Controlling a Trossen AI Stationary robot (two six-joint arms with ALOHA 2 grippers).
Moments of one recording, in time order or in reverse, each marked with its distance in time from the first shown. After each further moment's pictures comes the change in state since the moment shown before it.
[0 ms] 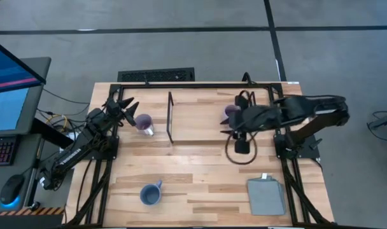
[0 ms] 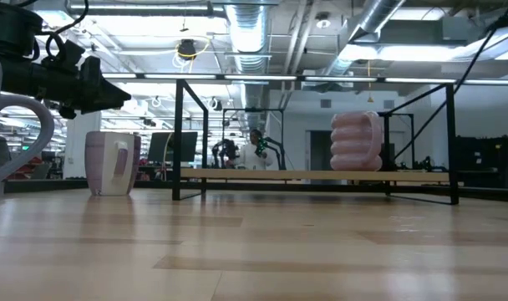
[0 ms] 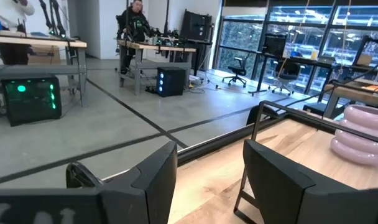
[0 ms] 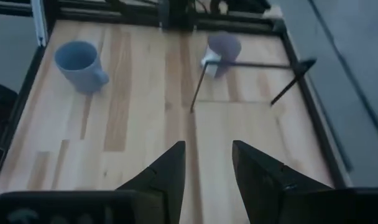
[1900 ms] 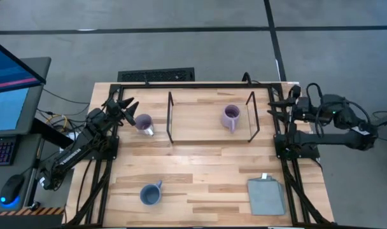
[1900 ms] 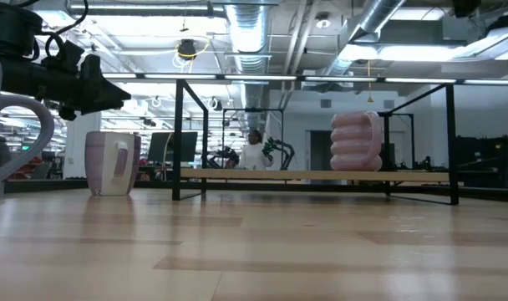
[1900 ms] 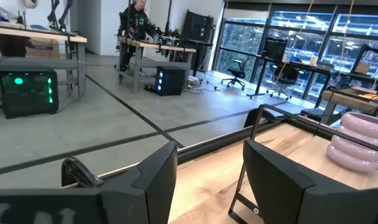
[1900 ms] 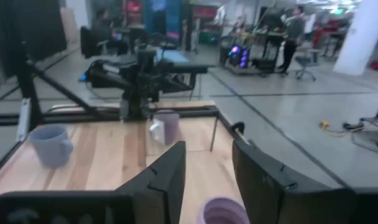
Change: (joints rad) left arm 0.000 0.000 0.000 0.003 -0.004 -0.044; right arm -0.380 -1.101 -0.899 0.444 -0.192 -0.140
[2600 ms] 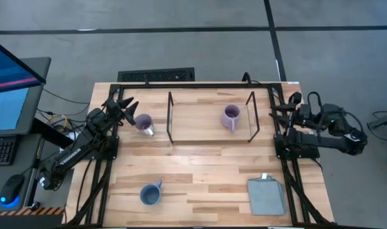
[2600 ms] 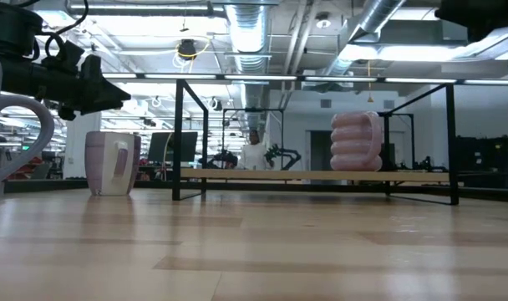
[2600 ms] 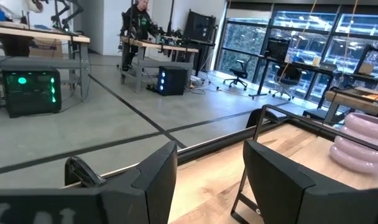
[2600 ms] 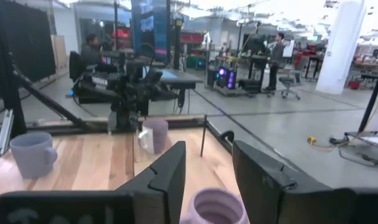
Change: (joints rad) left arm 0.000 0.002 0.001 -0.003 -0.011 0.000; right arm 0.000 -0.273 -0.236 0.082 0.038 -0.008
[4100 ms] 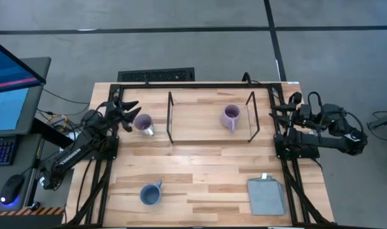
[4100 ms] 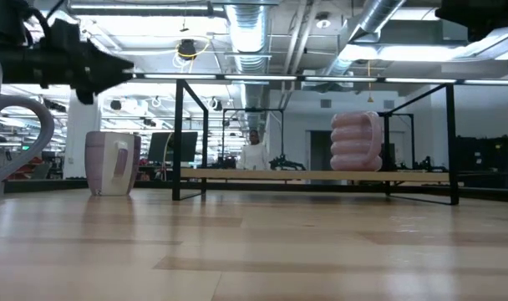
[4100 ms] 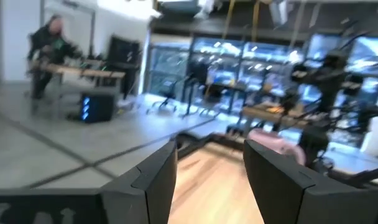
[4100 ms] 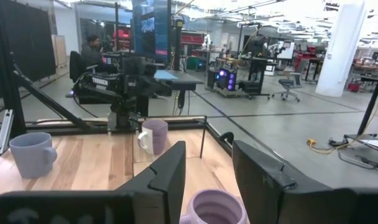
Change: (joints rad) left arm -0.015 0.000 0.000 0.203 0.321 -0.042; right arm 0.000 -0.002 0.000 -0.004 -0.002 -0.010
